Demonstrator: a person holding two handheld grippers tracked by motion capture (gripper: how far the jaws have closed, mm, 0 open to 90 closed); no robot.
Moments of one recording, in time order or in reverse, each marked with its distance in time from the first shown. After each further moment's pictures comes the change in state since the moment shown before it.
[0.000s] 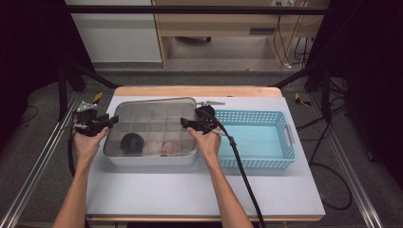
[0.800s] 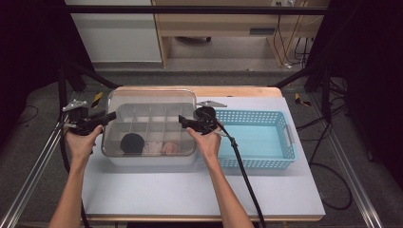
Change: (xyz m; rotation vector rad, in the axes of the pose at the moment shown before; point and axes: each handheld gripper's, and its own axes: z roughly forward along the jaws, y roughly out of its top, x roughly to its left) left arm 0.008 0.008 -0.021 -0.094 -0.128 -0.083; right arm 0.005 -0.001 -0.009 -0.115 0.058 -0.038
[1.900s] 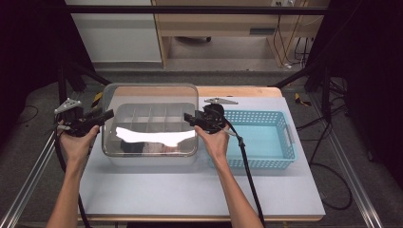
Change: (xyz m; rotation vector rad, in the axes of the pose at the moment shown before) left arm -0.016 0.009 -0.024 -0.074 -0.018 0.050; right arm -0.003 0.014 -0.034 -0.005 0.076 0.020
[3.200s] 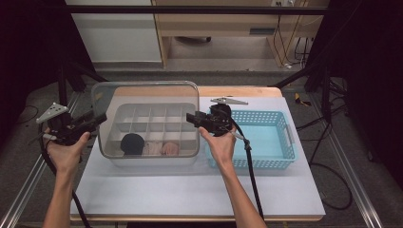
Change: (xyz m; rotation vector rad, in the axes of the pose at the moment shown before) left arm -0.022 0.004 -0.047 -0.066 -0.017 0.014; right arm 0.017 0.010 -0.042 -0.016 0.072 0.034
